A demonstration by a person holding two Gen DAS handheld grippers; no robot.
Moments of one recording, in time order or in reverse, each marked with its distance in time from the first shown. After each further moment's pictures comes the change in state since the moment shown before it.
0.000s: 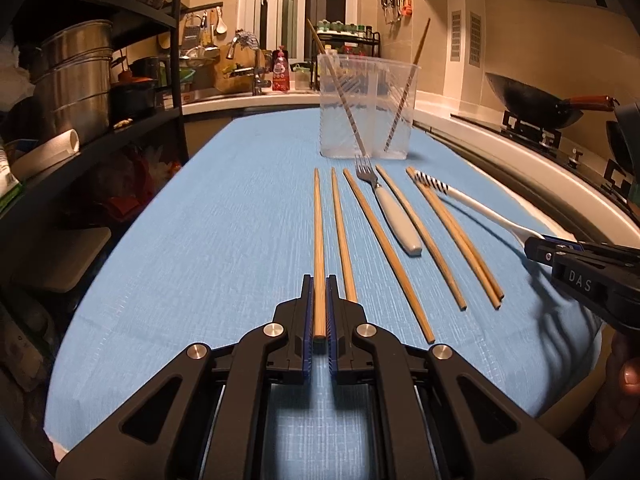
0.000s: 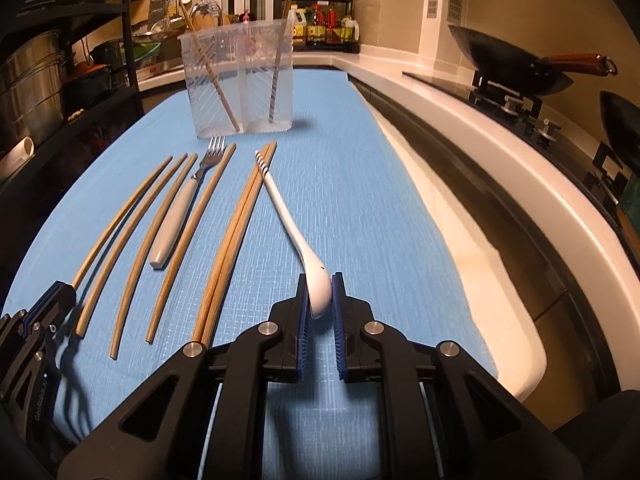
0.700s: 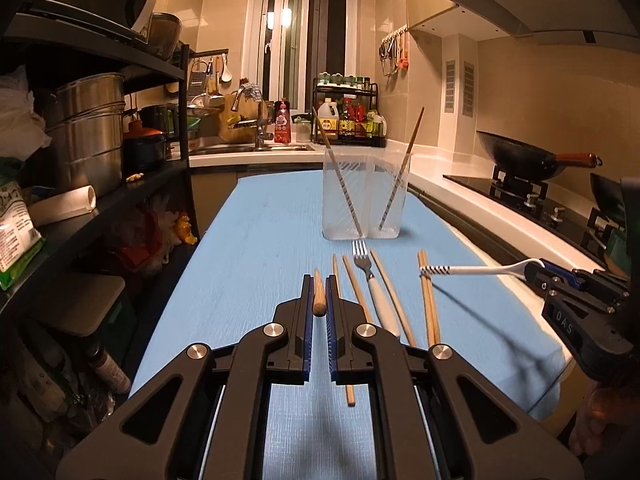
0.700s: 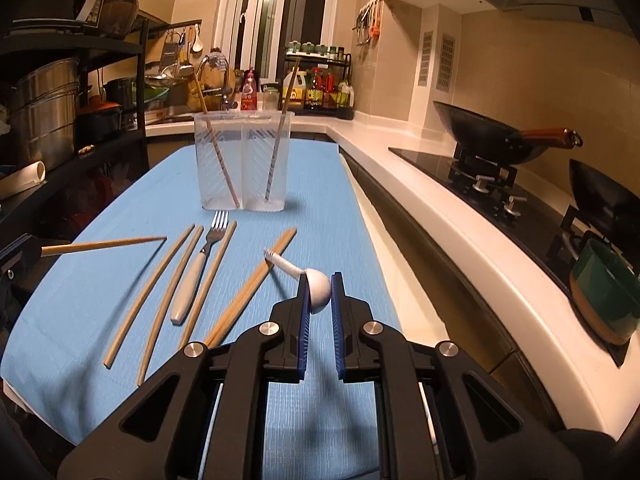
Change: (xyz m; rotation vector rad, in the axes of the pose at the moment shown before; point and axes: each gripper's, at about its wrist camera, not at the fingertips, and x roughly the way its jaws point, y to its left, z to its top) left arm -0.059 0.005 0.059 -0.005 -0.157 -0.012; right arm -0.057 -0.006 0.031 -0.053 -0.211 -0.037
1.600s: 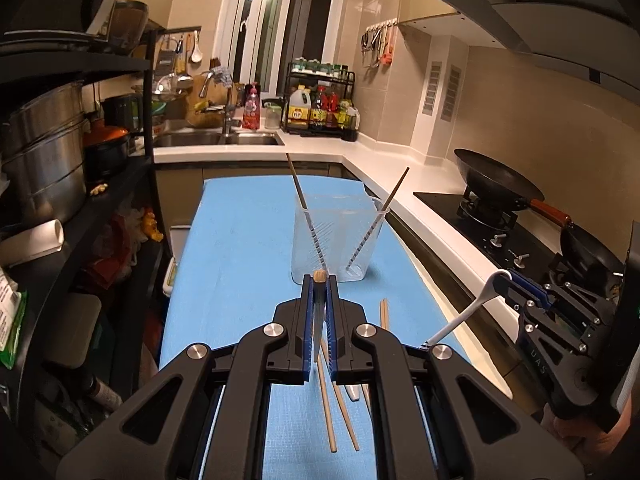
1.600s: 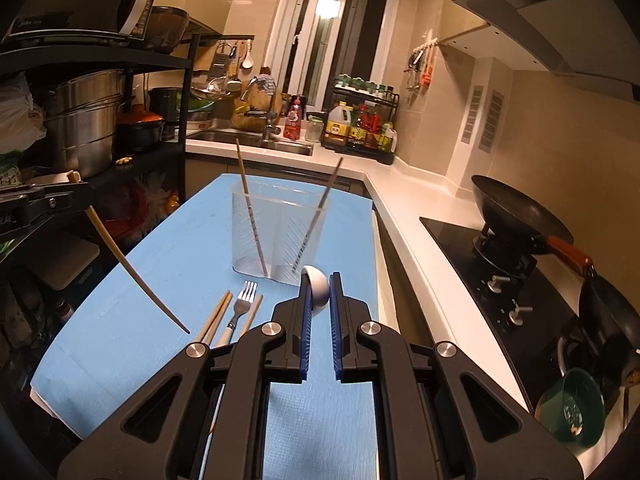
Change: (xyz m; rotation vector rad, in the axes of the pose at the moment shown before) left arm 0.014 0.021 0.128 -0.049 0.156 -0.157; right arm -0.027 0.016 0.106 -0.182 -0.054 0.118
